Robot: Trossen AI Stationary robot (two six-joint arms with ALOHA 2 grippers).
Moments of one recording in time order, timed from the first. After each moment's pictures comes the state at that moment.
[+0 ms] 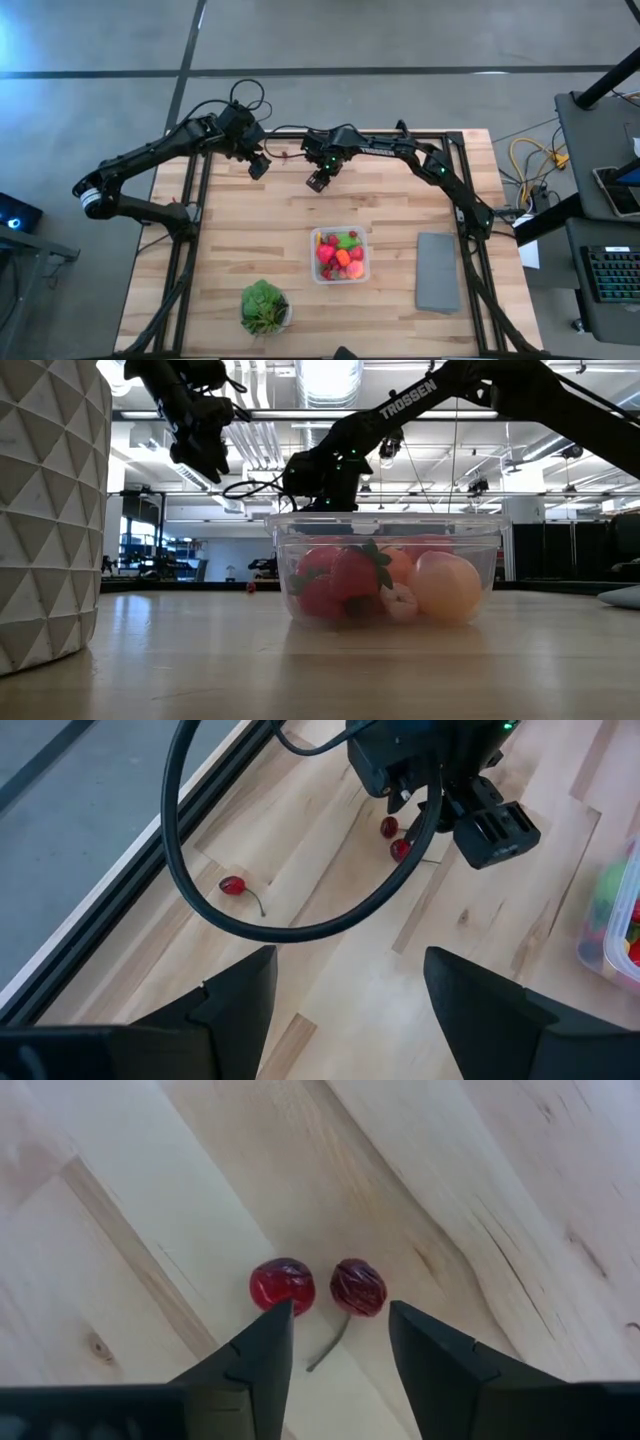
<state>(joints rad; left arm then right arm) 0.61 1.20 1.15 -0.85 0.07 0.01 -0.39 2.36 1.99 -0.96 -0.09 0.23</state>
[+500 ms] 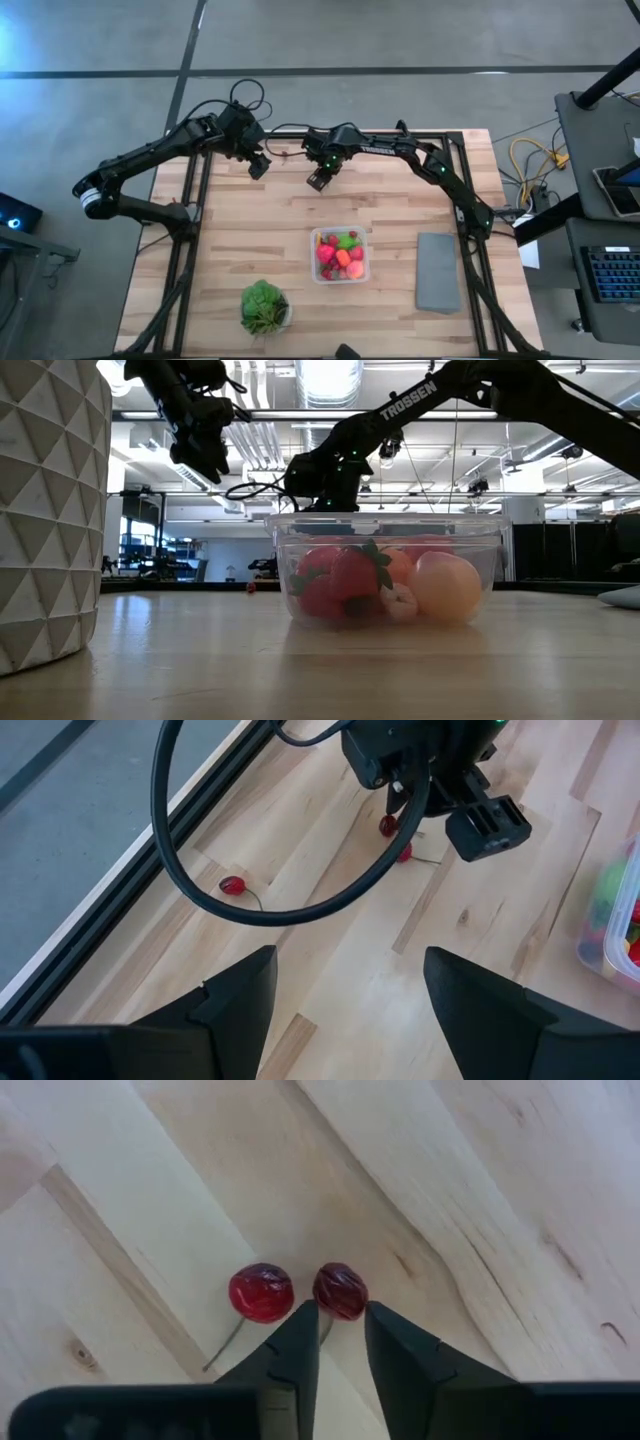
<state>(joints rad) 0.61 1.20 1.15 -0.85 0.07 0.01 -0.40 2.36 1.99 -0.96 -0.08 0.22</state>
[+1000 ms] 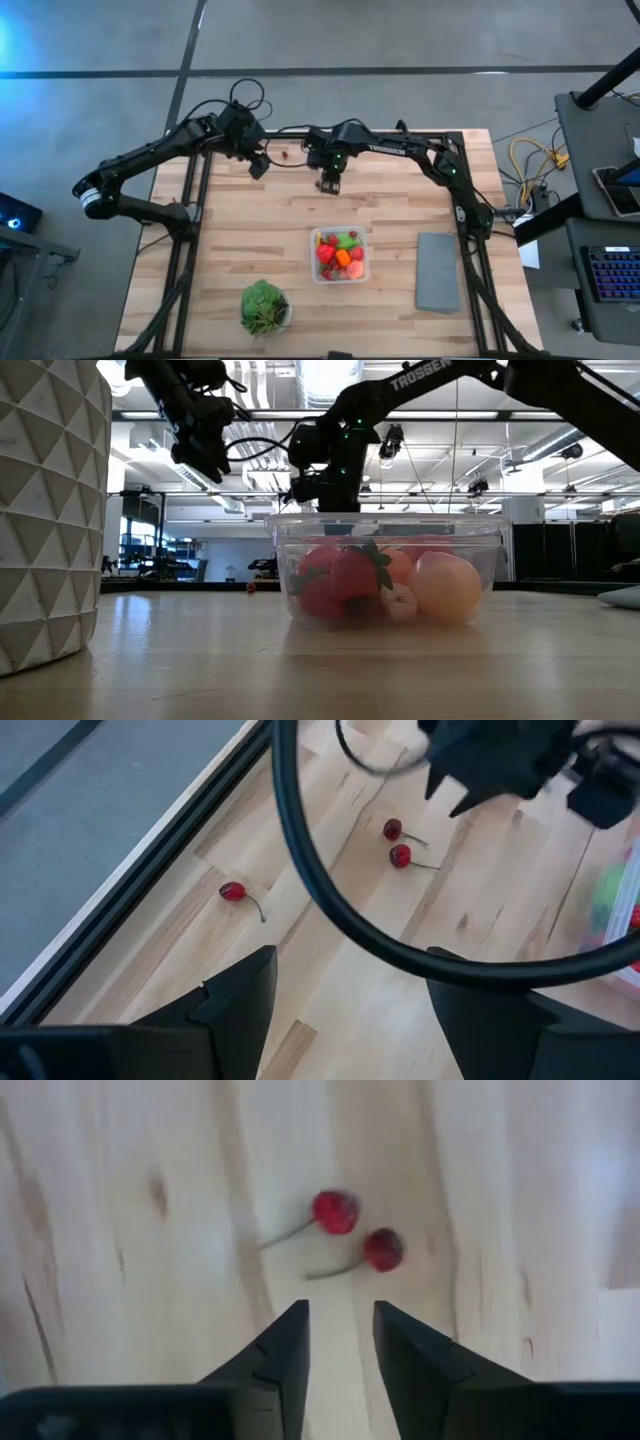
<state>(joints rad) 0.61 1.20 1.15 -0.83 0.07 0.01 -0.37 2.25 2.00 -1.09 -0.07 -0.24</state>
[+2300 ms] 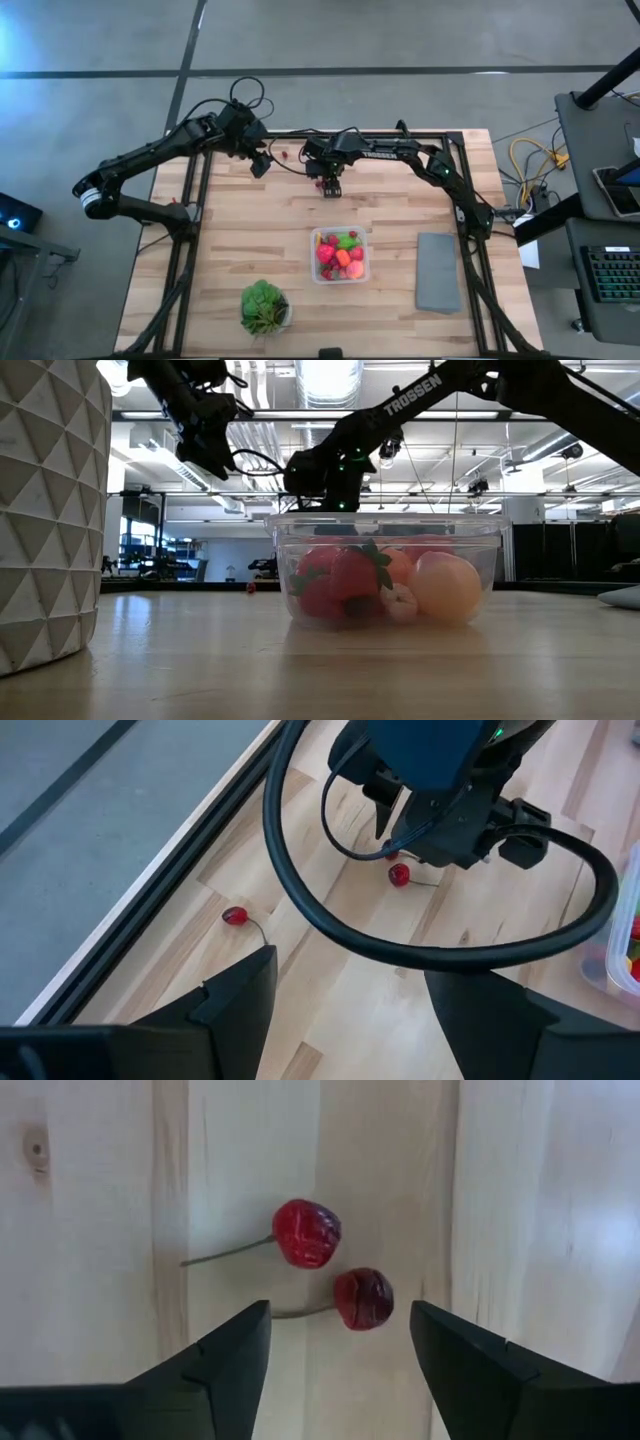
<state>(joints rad) 0.61 1.20 1.15 -0.79 0.07 0.04 -0.36 2.31 1.90 -0.90 -0.01 -0.44</state>
